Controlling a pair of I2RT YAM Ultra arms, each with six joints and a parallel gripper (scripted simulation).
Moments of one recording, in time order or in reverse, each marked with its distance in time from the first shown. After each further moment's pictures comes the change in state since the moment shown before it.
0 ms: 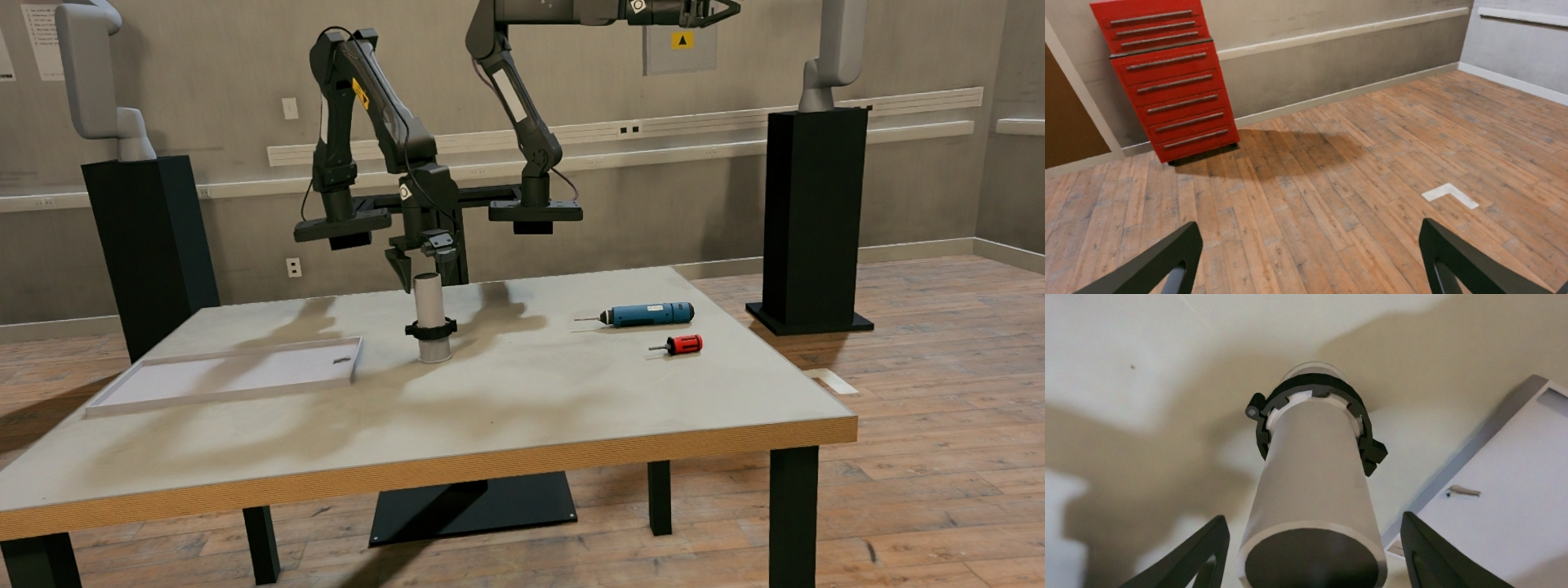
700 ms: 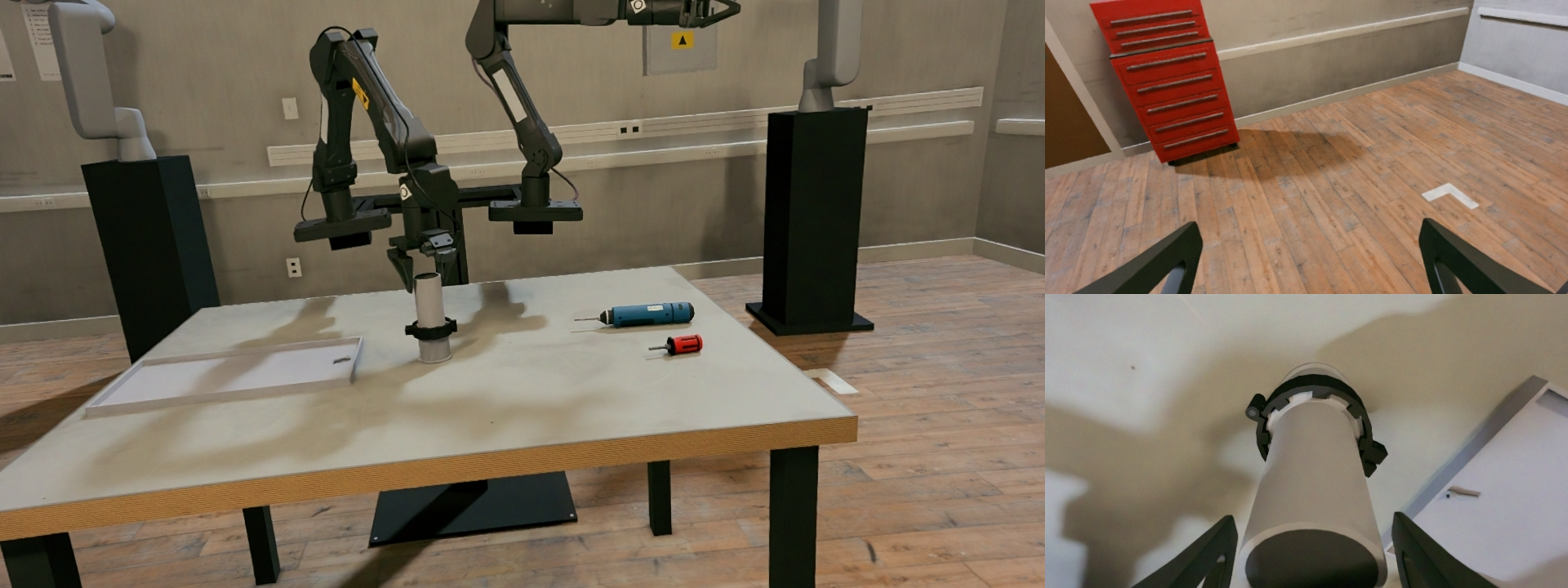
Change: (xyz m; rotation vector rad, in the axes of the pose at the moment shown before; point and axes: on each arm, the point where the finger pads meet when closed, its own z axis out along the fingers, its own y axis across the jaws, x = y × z) left arm 0.000 0.000 0.000 0.000 0.000 0.000; right arm -0.001 0.000 0.000 0.000 -0.002 -0.002
